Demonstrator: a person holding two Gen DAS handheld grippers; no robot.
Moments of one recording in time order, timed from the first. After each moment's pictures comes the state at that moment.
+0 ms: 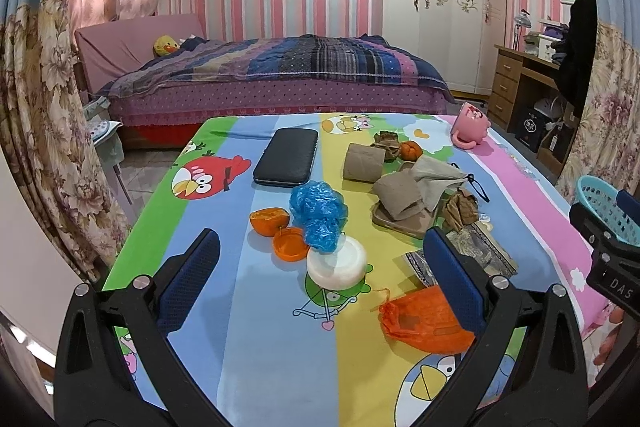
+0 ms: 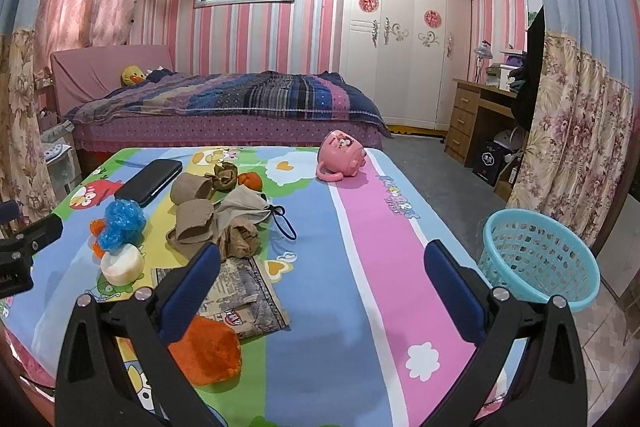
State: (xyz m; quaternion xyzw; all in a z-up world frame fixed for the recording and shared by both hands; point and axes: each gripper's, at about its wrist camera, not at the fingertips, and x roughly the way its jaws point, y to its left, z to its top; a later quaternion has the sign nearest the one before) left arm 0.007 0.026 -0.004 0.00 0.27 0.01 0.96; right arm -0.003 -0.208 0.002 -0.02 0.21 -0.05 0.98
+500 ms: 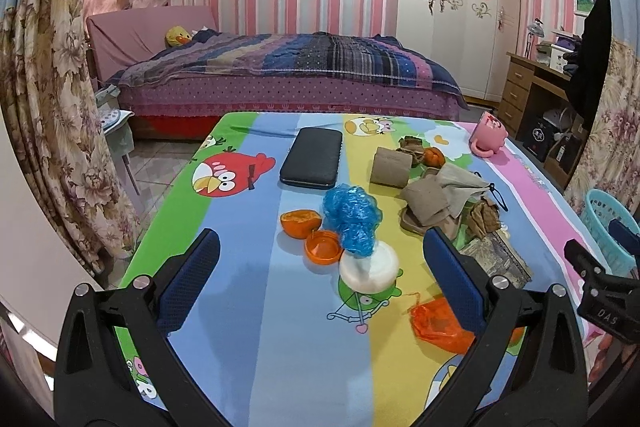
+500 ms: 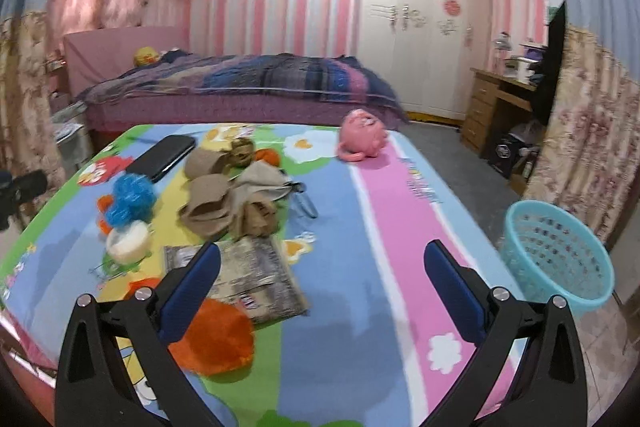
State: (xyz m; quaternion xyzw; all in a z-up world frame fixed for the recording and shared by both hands) left arm 0.012 0.060 -0.001 -0.02 0.28 0.03 0.96; right arm 0.005 -0.195 -0.016 -0.04 0.25 -0.02 0.97
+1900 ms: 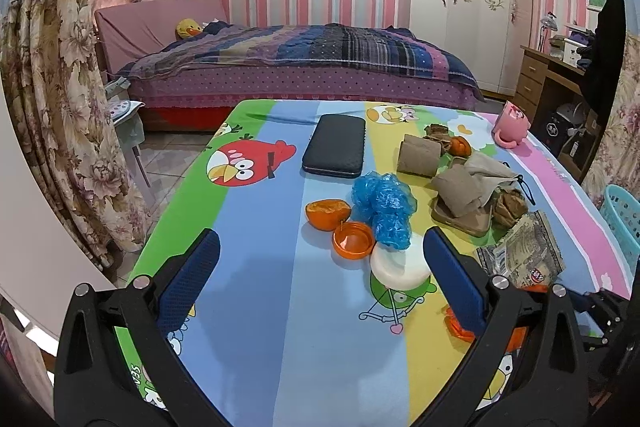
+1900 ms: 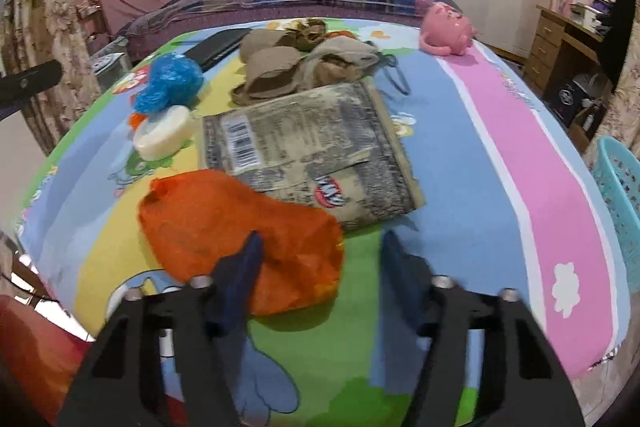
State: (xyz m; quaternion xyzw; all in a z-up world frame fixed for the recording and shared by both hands) left arm 0.025 0.075 -0.020 -0.02 0.29 0.05 0.96; right arm 0.028 -0.157 -0.094 -0.03 0.39 0.10 0.91
